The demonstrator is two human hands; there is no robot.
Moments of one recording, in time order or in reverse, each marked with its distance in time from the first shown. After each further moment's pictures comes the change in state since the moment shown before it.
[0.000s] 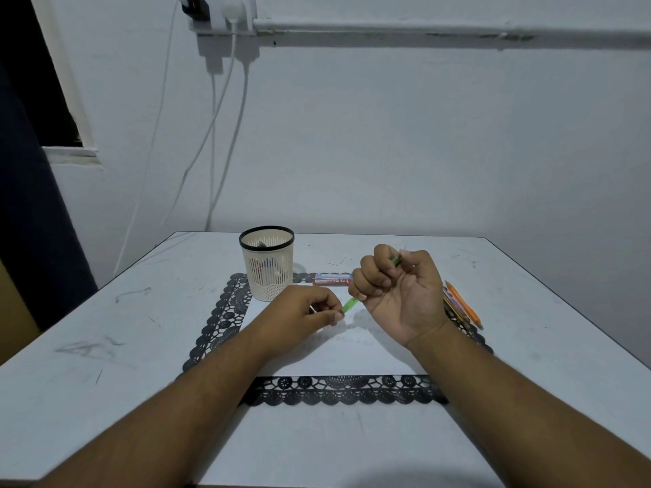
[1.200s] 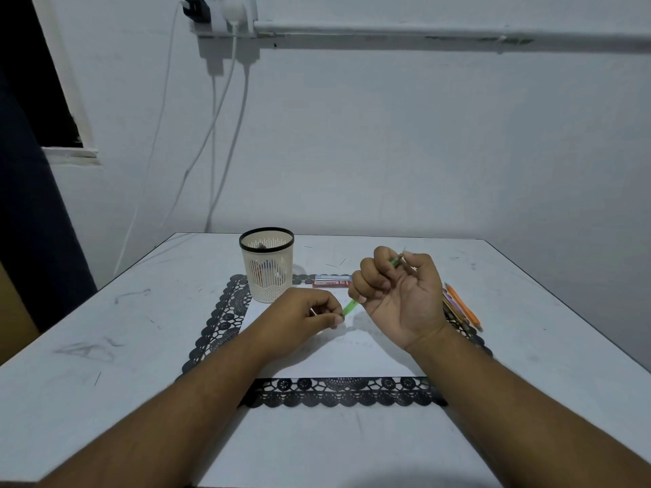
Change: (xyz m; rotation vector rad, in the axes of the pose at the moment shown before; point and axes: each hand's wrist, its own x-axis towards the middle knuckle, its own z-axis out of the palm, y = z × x) left_hand -0.002 -0.001 0.001 -0.017 -0.007 -0.025; right_hand -0.002 0.000 0.000 0.002 0.010 0.008
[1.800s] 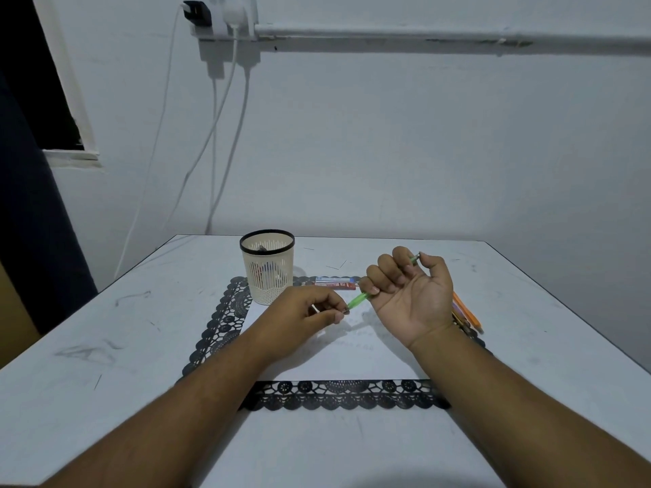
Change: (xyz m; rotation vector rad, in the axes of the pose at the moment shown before) left_hand 0.001 0.002 -0.002 -0.009 0.046 0.060; right_hand 0.000 -0.006 -0.001 0.207 0.262 -0.057
